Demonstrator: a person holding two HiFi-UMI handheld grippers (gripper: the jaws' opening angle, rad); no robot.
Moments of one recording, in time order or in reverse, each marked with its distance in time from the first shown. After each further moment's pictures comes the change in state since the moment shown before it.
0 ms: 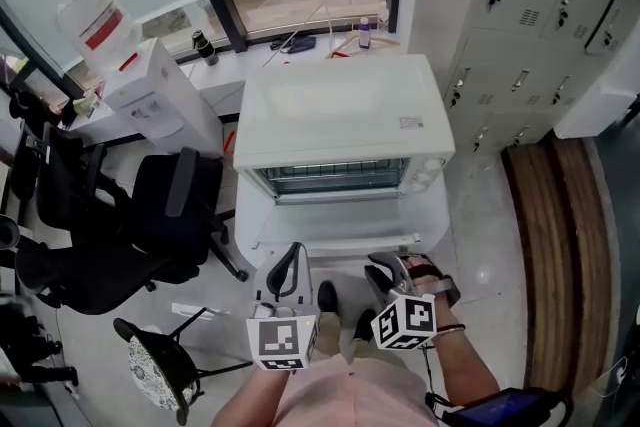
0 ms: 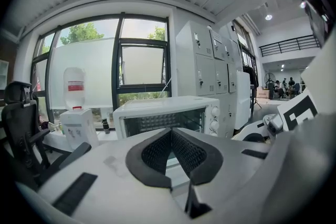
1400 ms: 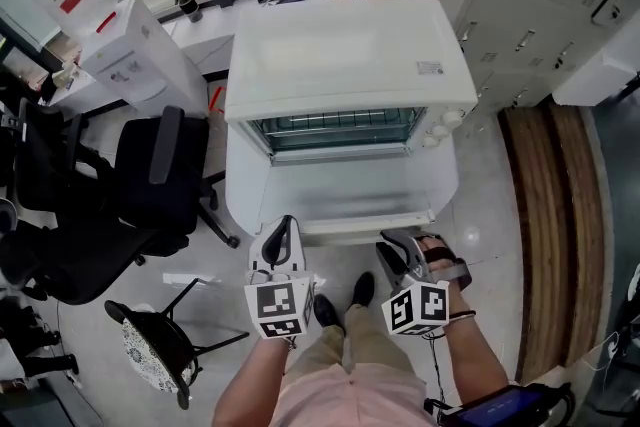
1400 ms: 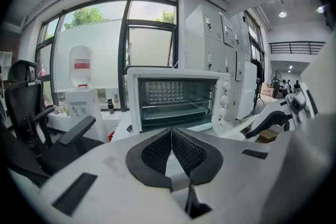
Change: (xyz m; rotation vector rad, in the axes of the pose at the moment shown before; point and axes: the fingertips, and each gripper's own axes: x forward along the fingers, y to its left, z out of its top) left arm 0.010 0.034 -0.103 -0.075 0.156 0.025; right arm 0.012 0.038 -0.020 0.024 0.056 -0.040
